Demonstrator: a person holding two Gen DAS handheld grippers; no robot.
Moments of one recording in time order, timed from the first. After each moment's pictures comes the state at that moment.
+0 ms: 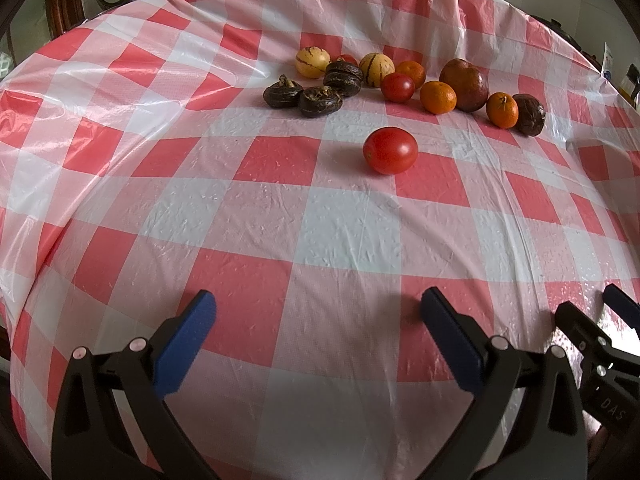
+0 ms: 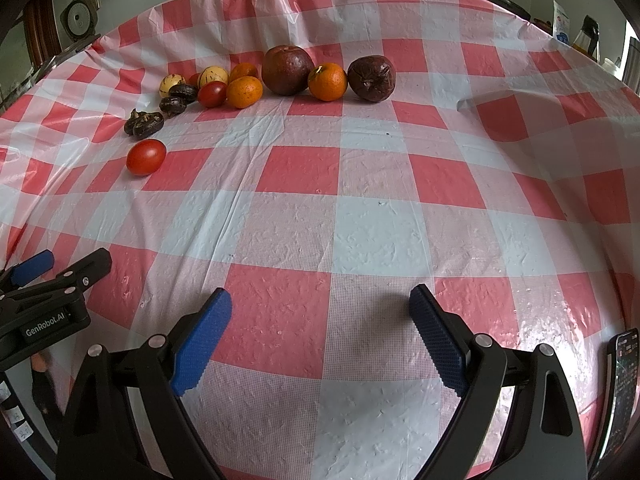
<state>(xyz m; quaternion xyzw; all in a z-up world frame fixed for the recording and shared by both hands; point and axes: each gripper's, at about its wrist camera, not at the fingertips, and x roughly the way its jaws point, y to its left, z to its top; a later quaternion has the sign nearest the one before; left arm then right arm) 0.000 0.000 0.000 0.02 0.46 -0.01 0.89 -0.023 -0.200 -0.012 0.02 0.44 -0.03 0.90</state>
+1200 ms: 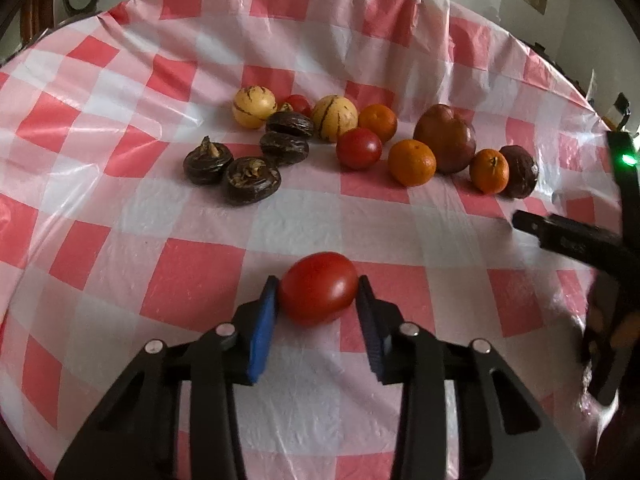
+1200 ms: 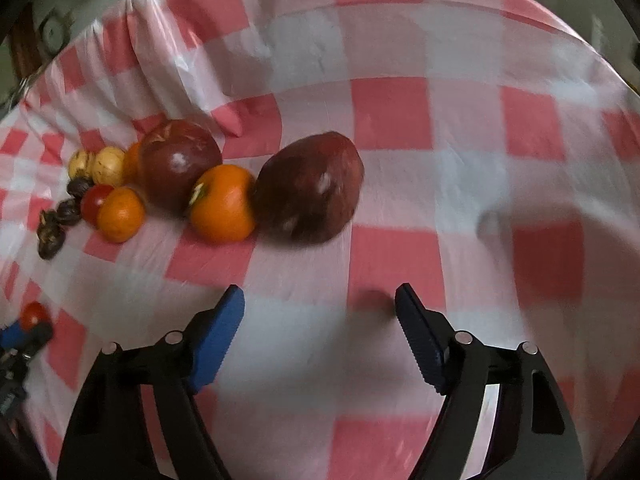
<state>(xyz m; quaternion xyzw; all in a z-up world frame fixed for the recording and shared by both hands) 0.086 -0.025 0.009 -0.02 0.43 -0.08 0.90 0.160 -0.287 -0.011 0.01 0.45 0.00 0.90</state>
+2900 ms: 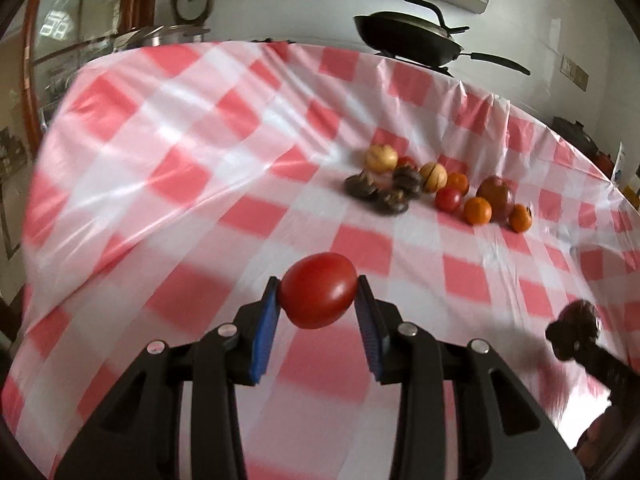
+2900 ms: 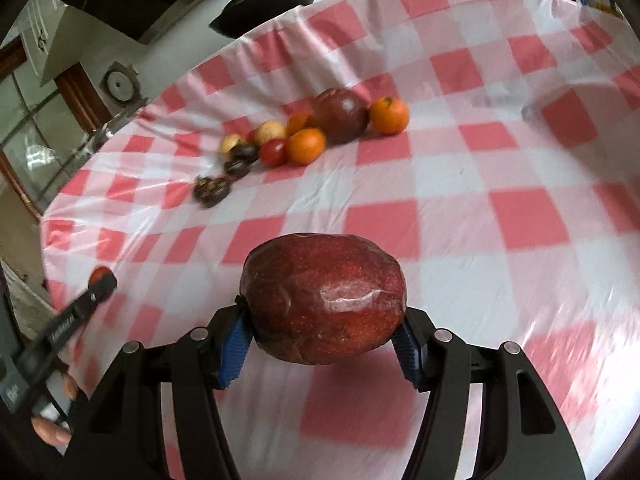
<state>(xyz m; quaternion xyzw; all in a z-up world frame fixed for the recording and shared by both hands) -0.038 0.076 0.048 -0.07 0.34 0.04 0.94 0.002 -0.209 -0.003 0.16 0.39 0.11 0.90</state>
